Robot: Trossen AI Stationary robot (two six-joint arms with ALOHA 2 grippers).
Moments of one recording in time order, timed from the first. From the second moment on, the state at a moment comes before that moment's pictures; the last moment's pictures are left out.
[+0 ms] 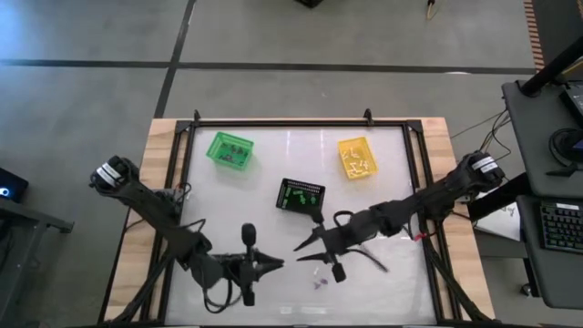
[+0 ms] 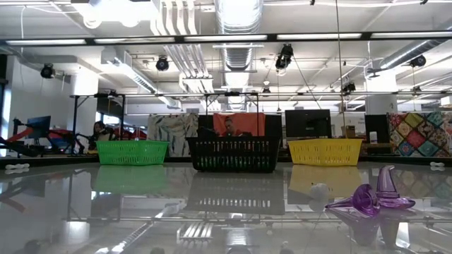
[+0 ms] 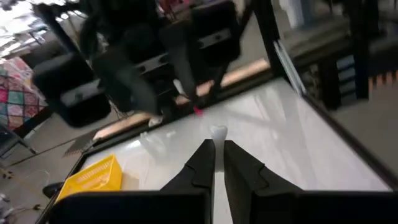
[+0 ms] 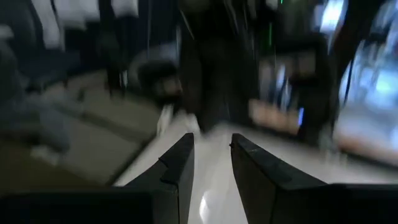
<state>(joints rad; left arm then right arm) -0.73 1.54 0.96 0.34 -0.78 0.22 0.40 1.56 1.03 0.38 0.04 -0.11</state>
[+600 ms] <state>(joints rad) -0.64 1.61 0.85 0.81 -0.75 0.36 0.40 1.61 0.97 0.68 0.11 -0.22</state>
